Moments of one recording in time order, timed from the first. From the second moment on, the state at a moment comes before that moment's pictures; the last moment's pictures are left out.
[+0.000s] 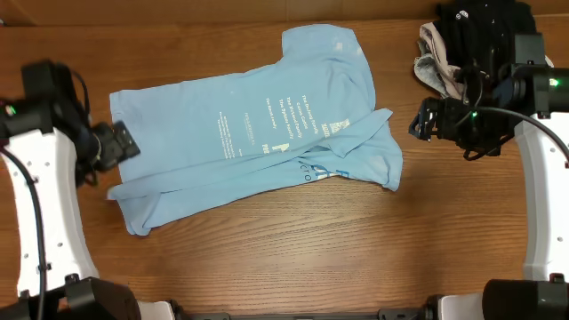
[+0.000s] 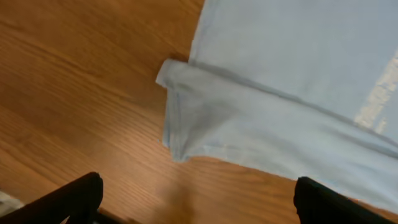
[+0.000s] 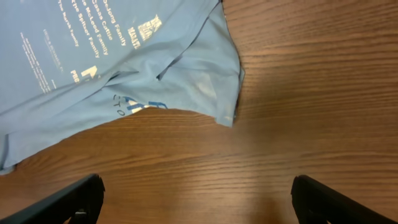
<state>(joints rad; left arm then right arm) 0.32 1.57 1.56 -1.39 -0.08 -0.28 -0.08 1.59 1.72 -1.48 -0.26 0.10</state>
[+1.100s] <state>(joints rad) 0.46 1.53 0.78 -0.44 -0.10 -0.46 -0.08 1.59 1.71 -1.45 -0.26 0.07</state>
